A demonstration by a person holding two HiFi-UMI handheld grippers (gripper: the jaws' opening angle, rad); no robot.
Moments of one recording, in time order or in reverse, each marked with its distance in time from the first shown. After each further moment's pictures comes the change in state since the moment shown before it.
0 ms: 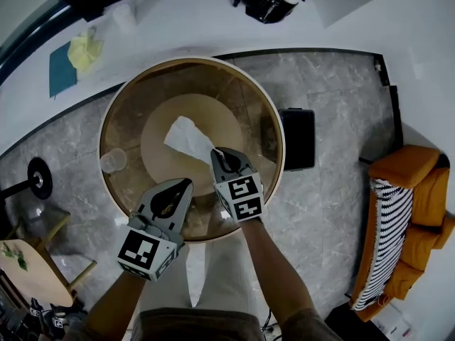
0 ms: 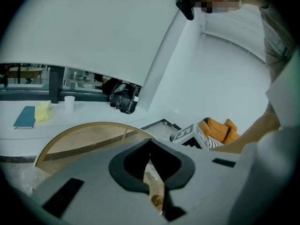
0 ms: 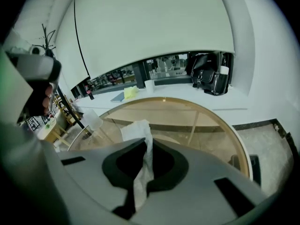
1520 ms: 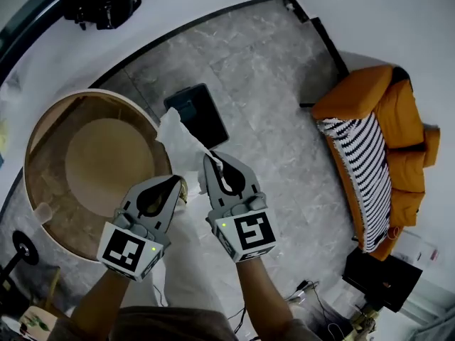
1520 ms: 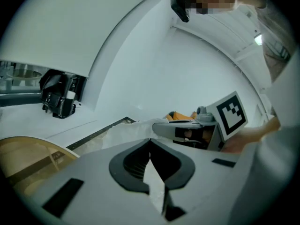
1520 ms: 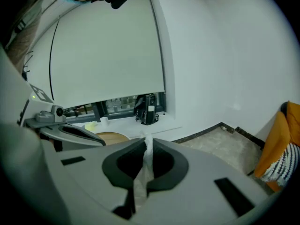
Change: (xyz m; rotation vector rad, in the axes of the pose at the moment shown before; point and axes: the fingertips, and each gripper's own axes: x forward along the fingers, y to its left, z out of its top) left arm 0.157 -0.234 0.034 0.176 0.053 -0.413; right arm -0.294 -0.179 0.012 0.218 -0.331 -0.429
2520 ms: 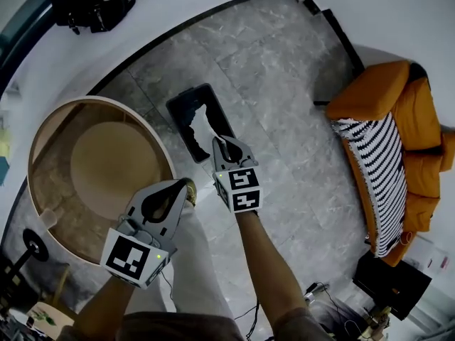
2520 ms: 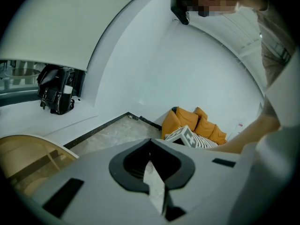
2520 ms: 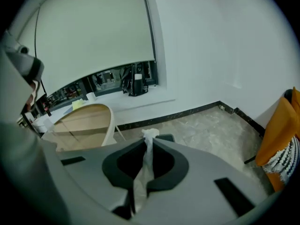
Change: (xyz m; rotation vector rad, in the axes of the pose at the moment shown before) left arm 0.049 -0.003 -0.006 -0.011 0.065 0.022; right arm 0.096 -0.100 -0.135 0.036 0.234 -0.015
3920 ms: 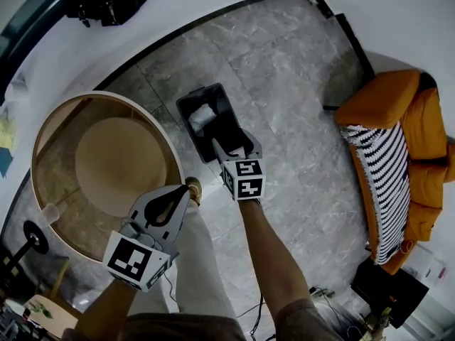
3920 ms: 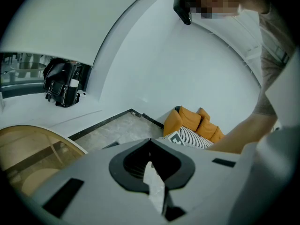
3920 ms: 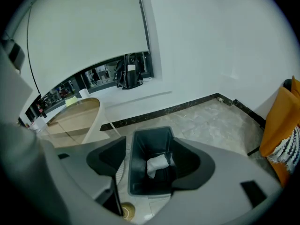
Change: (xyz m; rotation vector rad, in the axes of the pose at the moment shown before) left arm -0.008 0.013 -0.015 -0.062 0.031 0.029; right arm 0.046 -0.018 -0.033 0.053 0.044 -0.022
